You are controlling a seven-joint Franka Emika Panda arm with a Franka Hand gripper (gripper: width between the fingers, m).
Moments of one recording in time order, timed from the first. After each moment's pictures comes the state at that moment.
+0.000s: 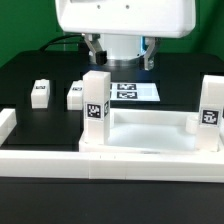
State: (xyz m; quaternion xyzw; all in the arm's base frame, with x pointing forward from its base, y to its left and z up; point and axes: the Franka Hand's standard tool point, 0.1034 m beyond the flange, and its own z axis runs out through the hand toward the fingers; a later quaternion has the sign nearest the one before) arm 0.576 -0.023 0.128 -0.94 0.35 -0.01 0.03
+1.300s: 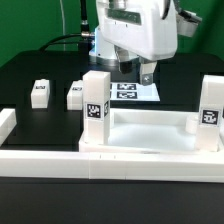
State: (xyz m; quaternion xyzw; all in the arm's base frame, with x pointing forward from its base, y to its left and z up) arm 0.561 -0.003 0.107 -0.79 0.61 0.01 0.05
